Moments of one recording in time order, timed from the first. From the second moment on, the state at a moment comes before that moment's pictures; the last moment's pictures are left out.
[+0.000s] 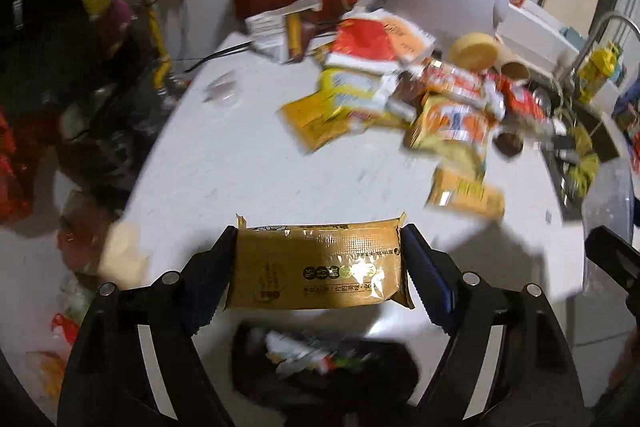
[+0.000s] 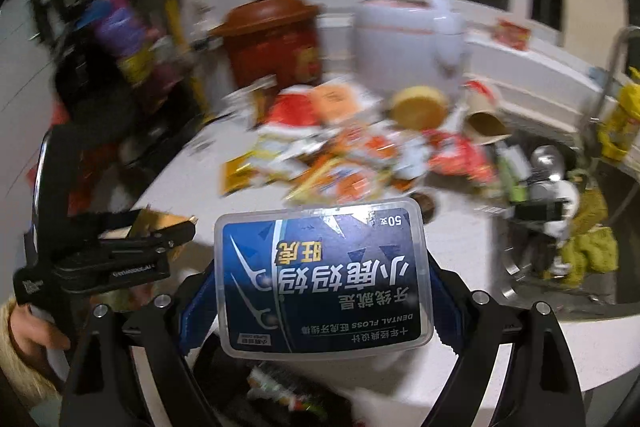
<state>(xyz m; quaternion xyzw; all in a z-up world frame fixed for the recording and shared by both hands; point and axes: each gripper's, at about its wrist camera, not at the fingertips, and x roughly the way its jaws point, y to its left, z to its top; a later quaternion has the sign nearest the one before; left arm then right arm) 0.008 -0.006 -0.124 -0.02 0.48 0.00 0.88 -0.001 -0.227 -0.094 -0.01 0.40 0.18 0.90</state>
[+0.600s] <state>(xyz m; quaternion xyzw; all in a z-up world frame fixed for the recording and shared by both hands) -0.102 0.055 -0.400 -0.01 0.70 0.03 0.71 -0.098 -0.139 -0.355 -0.05 0.63 0.19 0.75</state>
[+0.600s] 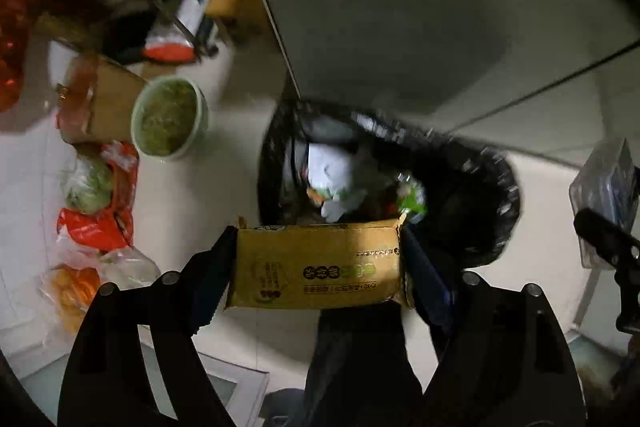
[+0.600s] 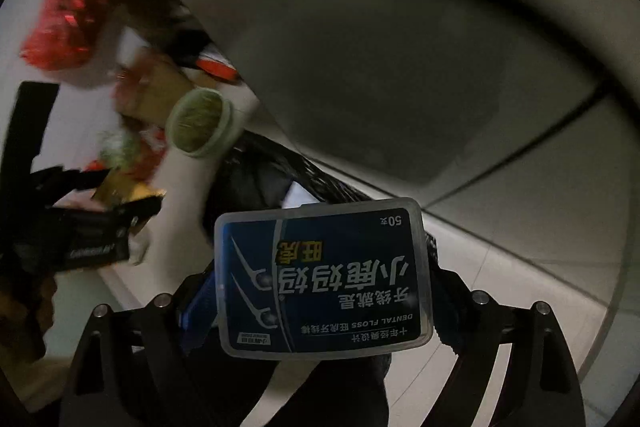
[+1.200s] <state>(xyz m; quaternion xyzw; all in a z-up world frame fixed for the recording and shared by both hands) -0.091 0.059 -0.493 0.00 0.75 0.02 0.67 -0.074 -0.176 -0.452 -0.04 0.66 0.10 0.74</state>
